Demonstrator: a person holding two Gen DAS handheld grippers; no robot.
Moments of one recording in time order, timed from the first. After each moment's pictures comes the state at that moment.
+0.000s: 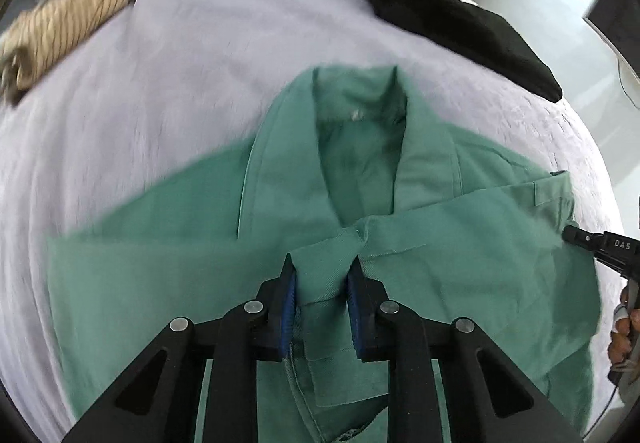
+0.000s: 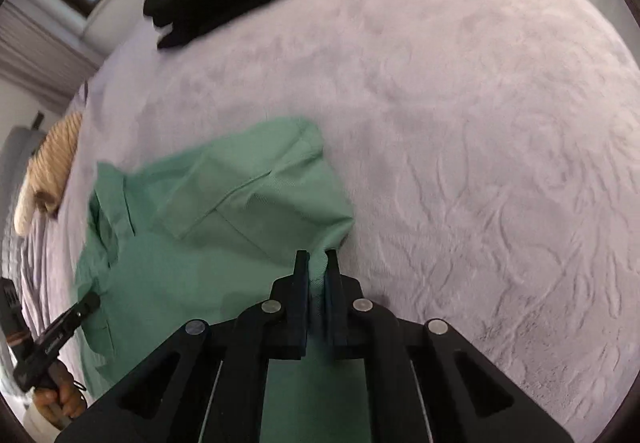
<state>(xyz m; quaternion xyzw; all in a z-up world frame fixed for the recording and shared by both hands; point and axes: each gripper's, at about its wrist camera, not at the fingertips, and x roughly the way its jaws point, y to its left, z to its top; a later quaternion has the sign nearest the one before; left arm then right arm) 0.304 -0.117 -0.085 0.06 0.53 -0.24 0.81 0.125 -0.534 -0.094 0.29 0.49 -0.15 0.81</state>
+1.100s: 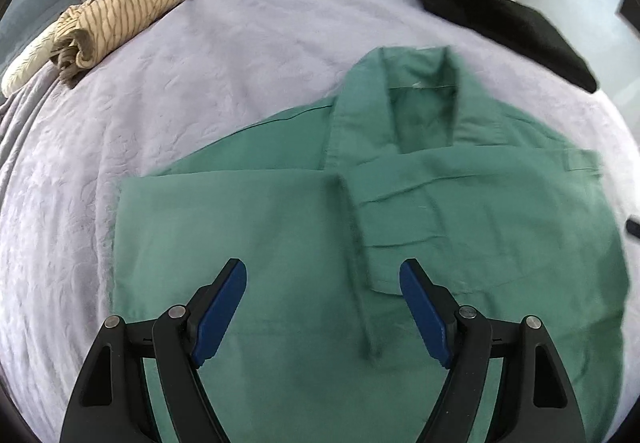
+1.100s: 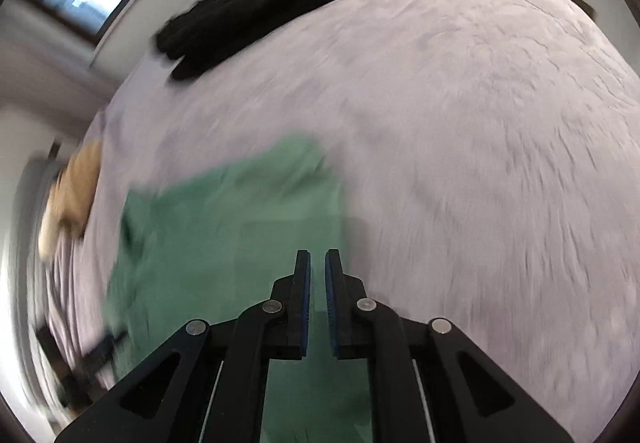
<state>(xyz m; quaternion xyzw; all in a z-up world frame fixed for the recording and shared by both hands) 0.243 -0.087 -0.086 0.08 0.53 -0.16 0.83 0.078 -0.524 -0.066 0.29 0.49 -0.11 0.82</state>
